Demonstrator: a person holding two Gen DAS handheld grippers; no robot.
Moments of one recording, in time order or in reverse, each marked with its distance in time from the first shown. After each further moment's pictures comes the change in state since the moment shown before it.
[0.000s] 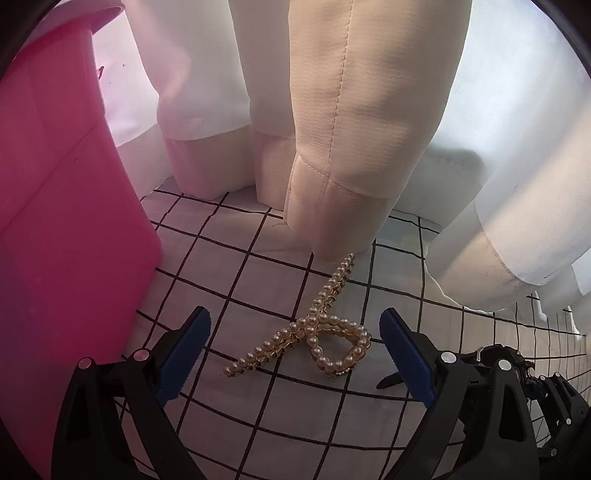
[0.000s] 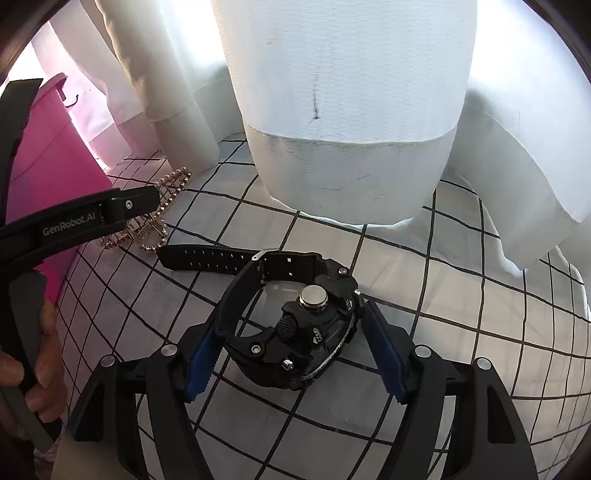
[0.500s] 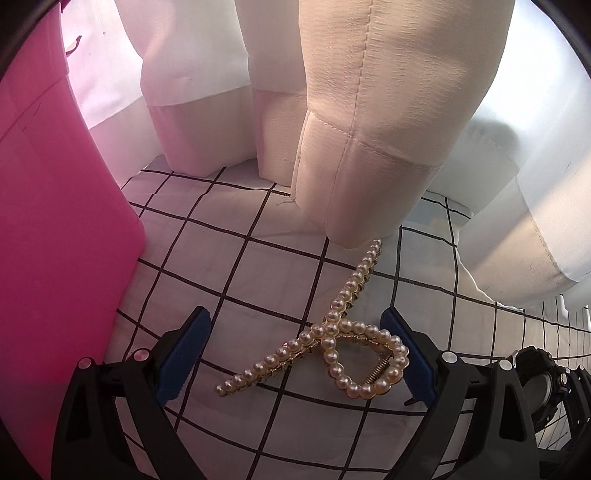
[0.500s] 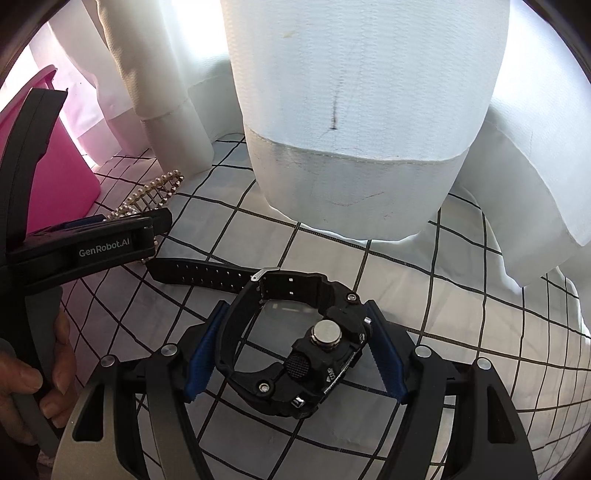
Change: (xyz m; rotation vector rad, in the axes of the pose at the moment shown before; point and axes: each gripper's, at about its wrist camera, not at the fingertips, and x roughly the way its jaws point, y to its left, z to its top) left arm 0.041 0.005 0.003 0.010 0.059 0.026; right arm 0.012 0.011 0.010 -0.026 0.006 -0.063
